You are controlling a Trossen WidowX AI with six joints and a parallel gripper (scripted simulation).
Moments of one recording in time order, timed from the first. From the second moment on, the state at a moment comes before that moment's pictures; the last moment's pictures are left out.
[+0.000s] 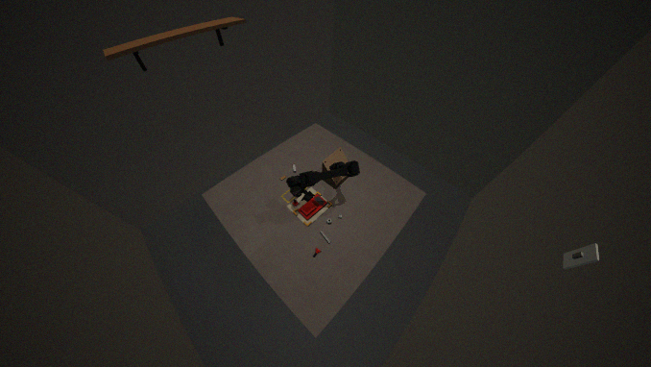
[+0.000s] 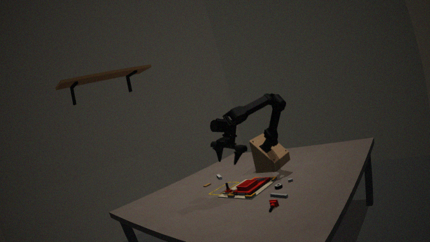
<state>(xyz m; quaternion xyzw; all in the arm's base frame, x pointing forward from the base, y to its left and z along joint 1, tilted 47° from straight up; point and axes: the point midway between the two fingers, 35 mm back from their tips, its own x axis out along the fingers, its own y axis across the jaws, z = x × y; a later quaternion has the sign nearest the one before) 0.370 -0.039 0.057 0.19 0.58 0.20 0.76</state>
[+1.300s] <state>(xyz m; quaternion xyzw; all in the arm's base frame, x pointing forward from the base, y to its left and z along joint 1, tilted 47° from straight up) 0.339 0.063 0.037 0.28 0.66 0.27 0.64</state>
